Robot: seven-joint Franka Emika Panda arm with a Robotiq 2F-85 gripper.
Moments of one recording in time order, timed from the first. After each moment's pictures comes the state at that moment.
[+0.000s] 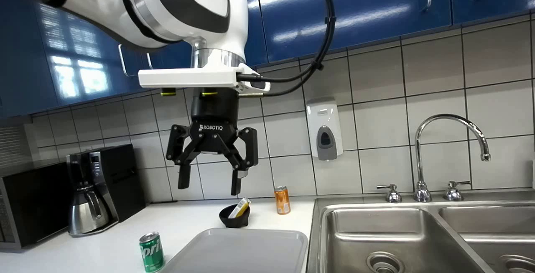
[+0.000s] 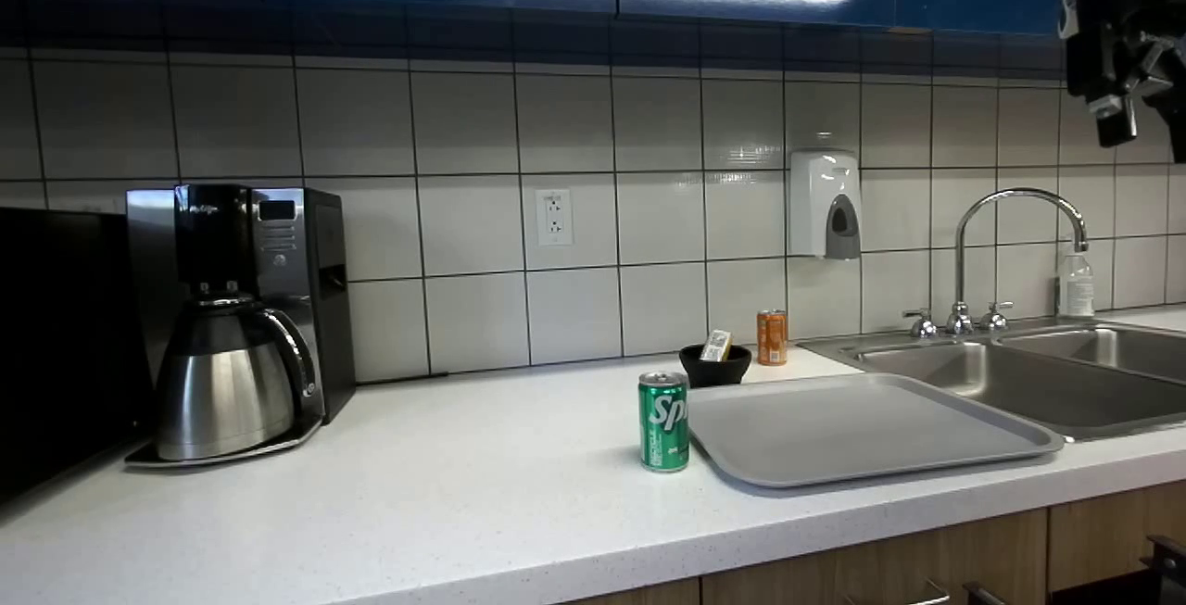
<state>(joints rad) -0.12 -0.69 -0.34 -2.47 -0.15 1.55 -0.40</state>
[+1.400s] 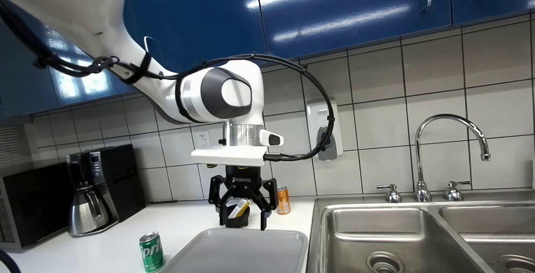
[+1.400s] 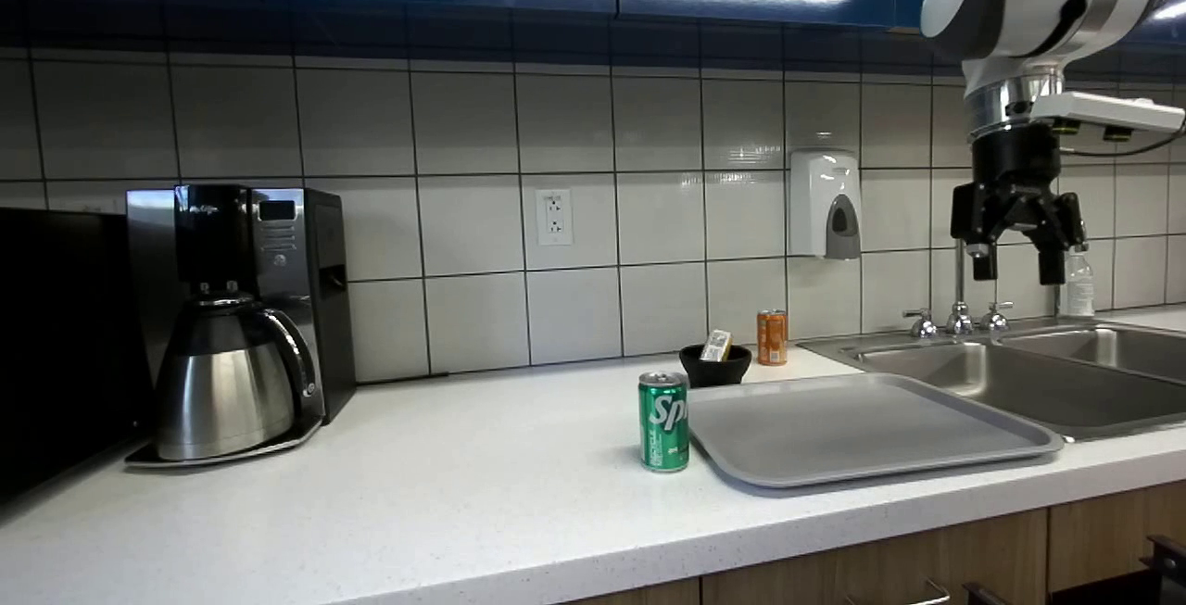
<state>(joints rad) -0.11 -0.32 -0.30 -2.53 -0.05 2.05 -0.39</state>
